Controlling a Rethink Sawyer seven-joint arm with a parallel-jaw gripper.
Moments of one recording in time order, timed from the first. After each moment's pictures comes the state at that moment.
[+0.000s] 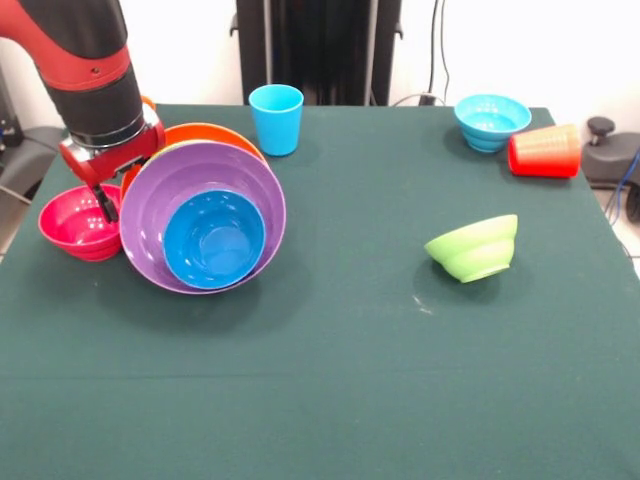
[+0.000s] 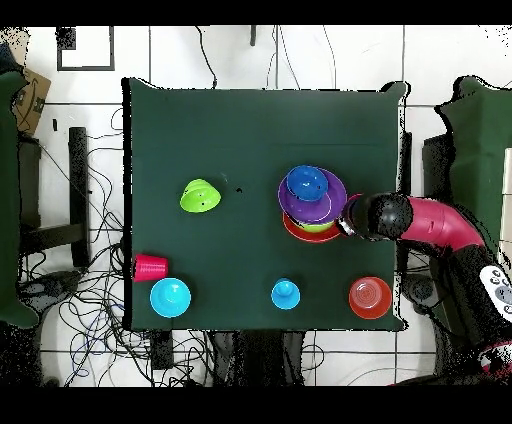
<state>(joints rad) -0.93 -0.46 0.48 1.51 -0.63 0.80 0.84</state>
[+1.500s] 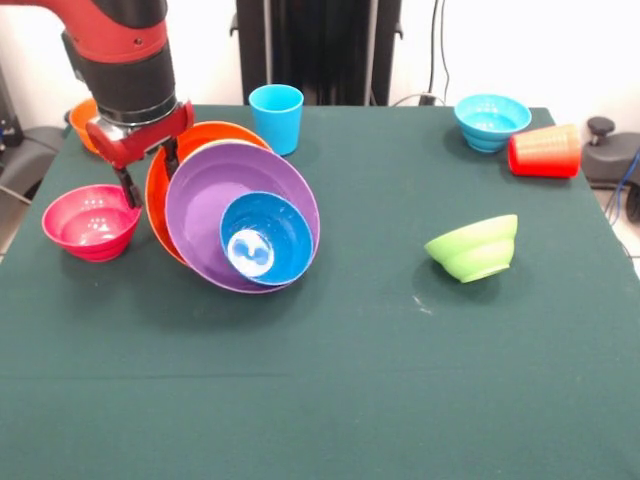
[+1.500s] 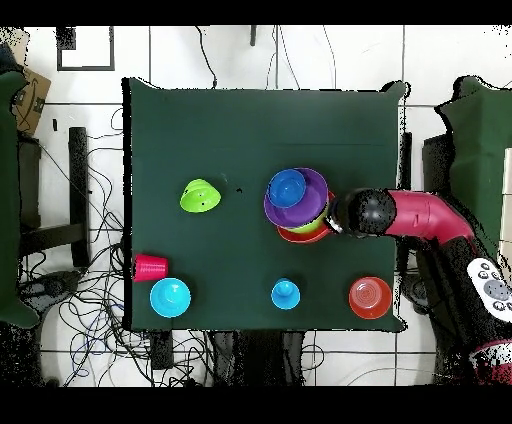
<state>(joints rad) -0.86 -0.55 0.48 1.57 -0.63 0.80 0.84</state>
